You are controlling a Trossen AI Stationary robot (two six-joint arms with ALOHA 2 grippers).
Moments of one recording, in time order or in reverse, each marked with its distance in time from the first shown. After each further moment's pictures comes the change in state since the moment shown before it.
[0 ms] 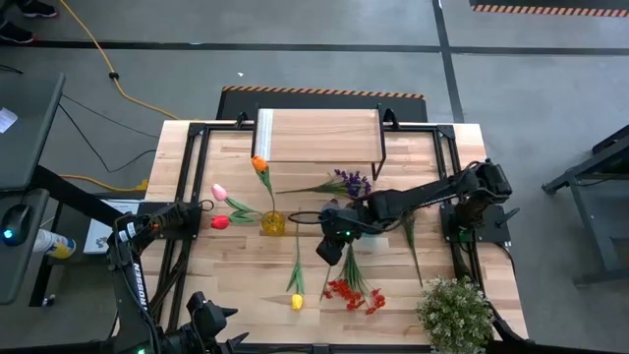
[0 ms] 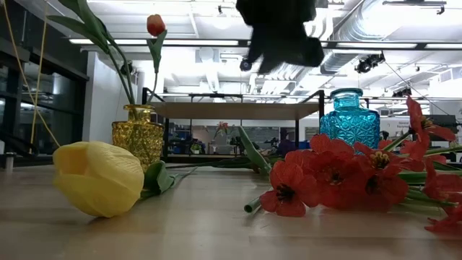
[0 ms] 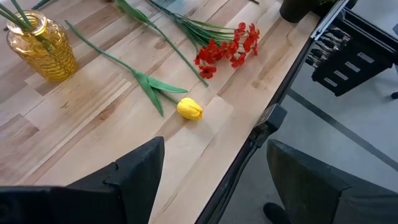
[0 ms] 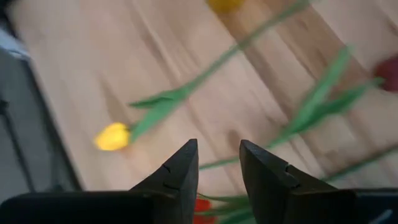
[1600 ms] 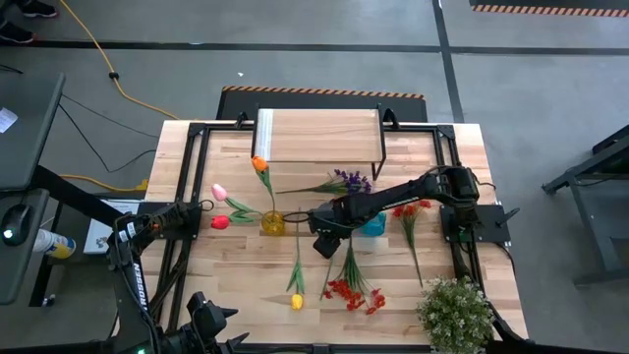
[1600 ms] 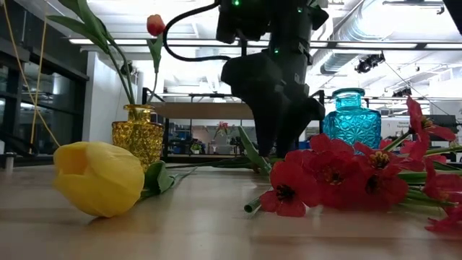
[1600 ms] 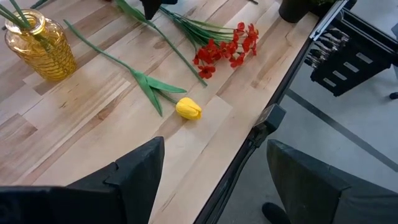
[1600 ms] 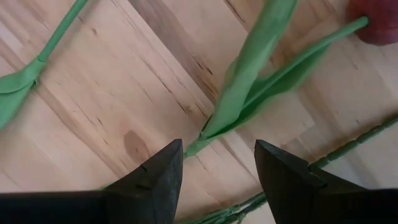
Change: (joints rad) left arm 0.000 0.000 0.000 0.005 -0.001 0.000; right arm -0.091 0.231 0.000 -0.083 -0.049 -0.008
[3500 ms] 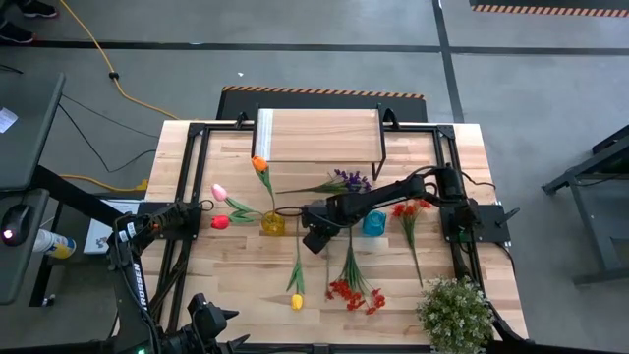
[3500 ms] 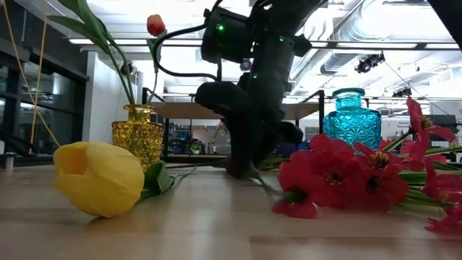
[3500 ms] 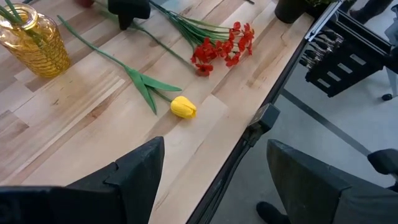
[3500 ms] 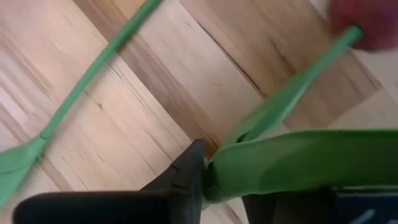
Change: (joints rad) left arm 0.000 0.000 0.000 0.024 -0.001 0.000; right arm -0.042 0.101 -0.001 0.212 0.003 -0.007
